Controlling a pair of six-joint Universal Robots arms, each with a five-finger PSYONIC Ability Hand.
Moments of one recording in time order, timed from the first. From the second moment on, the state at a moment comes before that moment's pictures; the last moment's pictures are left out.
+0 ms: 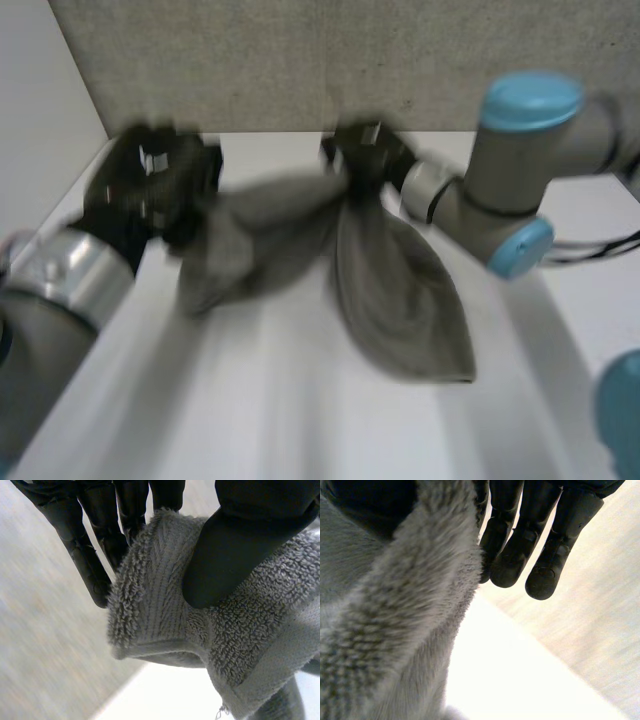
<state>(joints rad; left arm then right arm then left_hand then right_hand) 4.27 -1.52 -1.76 3.36 -1.45 3.50 2.08 -0.71 0.64 0.09 1.17 2.93 1.13 1.22 1.22 1.22 0.99 1.32 1.33 1.33 1.33 1.15</state>
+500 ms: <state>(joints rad) 4.18 -1.86 -1.58 3.87 -1.43 3.50 2.03 -1.13 1.40 -0.30 1.27 2.65 1.13 1.22 1.22 1.22 0.99 1.32 1.33 1.34 1.33 1.16</state>
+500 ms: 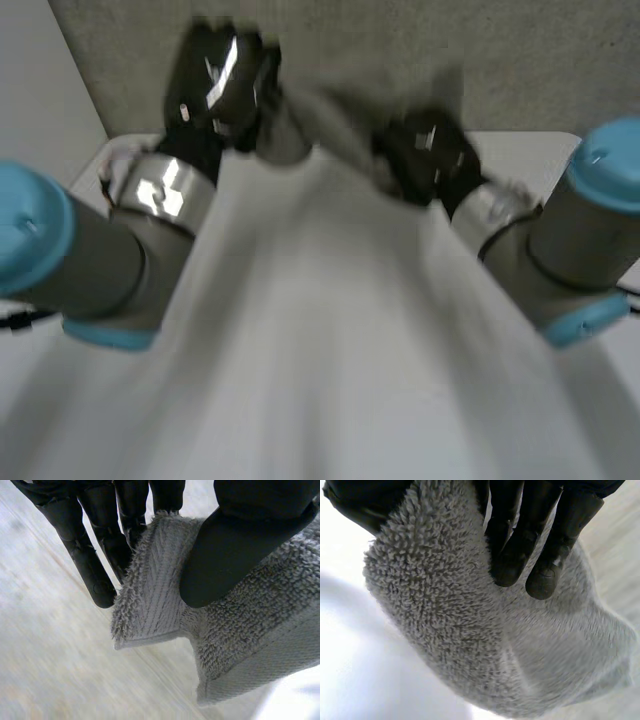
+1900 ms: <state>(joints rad) 4.46 -1.42 -2.14 3.83 -1.29 3.63 1.84 -0.99 1.16 0.82 0.66 2.54 1.13 1.22 1.22 1.22 0.99 0.26 0.25 0.25 0.26 0.06</state>
